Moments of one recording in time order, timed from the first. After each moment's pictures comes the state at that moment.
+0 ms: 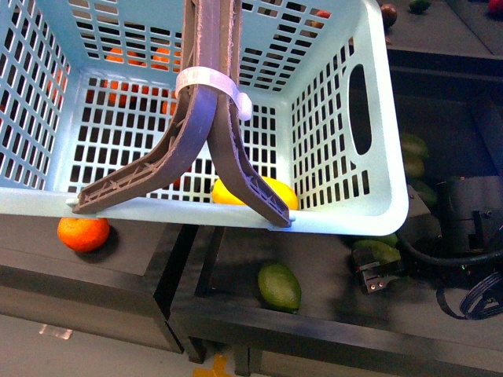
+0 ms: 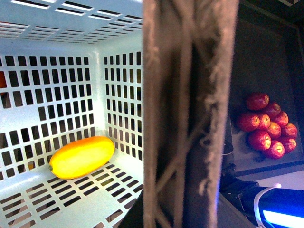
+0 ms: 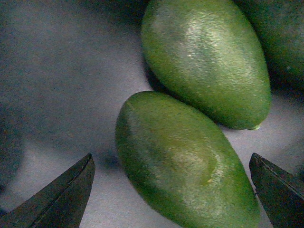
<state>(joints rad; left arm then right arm) -0.45 1.68 1.31 -0.26 0.16 -0.47 0.10 2.62 1.00 0.68 -0.13 -0.16</state>
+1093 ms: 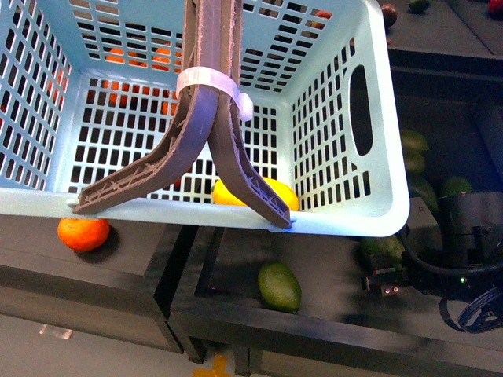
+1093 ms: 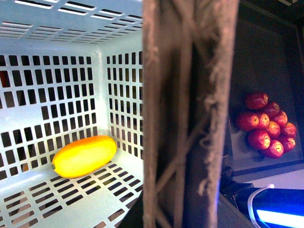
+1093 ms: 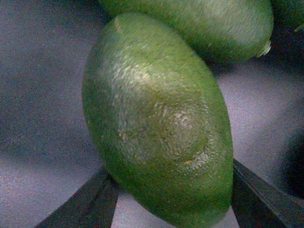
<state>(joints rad) -0.45 1.68 1.31 -0.26 0.16 -0.47 0.09 2.66 0.99 0.71 -0.09 -0.10</state>
